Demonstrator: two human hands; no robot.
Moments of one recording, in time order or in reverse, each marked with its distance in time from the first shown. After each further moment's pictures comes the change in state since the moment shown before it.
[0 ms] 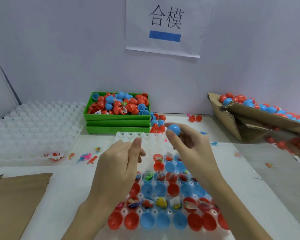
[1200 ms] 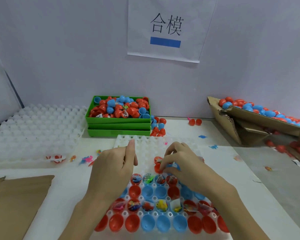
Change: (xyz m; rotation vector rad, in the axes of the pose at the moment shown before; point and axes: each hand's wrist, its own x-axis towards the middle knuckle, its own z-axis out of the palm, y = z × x) left_hand 0.006 -0.010 -0.006 0.120 -0.062 -0.120; right_hand 0.007 0.031 -0.008 -0.840 -0.554 -0.043
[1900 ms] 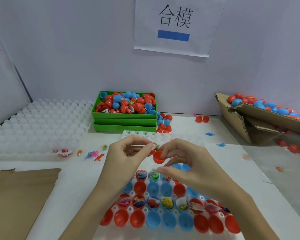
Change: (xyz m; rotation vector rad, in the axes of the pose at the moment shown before) left_hand 0.003 0.009 0.003 -0.627 -0.099 -0.277; right_hand -0.021 -0.024 -0.012 0.684 0.150 -0.176
